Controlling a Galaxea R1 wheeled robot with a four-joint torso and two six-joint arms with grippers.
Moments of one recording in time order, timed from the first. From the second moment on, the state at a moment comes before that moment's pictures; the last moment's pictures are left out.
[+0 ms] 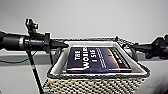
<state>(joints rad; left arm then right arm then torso) -0.45 1.86 -0.72 -0.48 0.37 -0.66 0.29 1.78 -0.68 0.95 -0.13 0.16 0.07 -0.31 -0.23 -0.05</state>
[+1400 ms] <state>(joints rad) -0.61 1.97 -0.96 -0.62 0.45 -0.68 0.49 1.96 -0.94 0.96 -0.27 0.31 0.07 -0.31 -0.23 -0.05</state>
